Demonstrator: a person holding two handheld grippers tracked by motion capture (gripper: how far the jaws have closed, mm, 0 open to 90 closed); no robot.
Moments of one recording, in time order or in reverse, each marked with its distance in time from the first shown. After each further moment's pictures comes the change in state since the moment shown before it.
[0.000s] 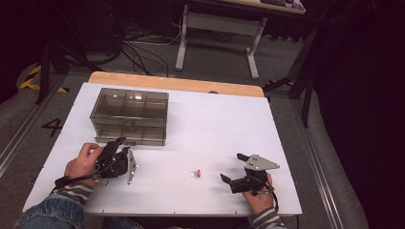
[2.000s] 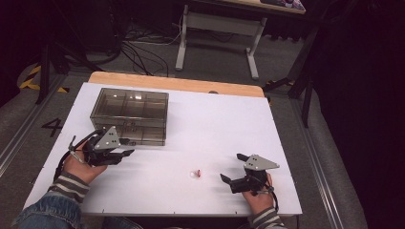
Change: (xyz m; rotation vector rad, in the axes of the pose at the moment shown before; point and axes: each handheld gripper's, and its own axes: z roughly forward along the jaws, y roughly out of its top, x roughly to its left) left arm 0.068 -0.019 0.004 -0.243 -0.637 -0.420; right arm 0.000 0.000 0.000 0.008 0.002 0.002
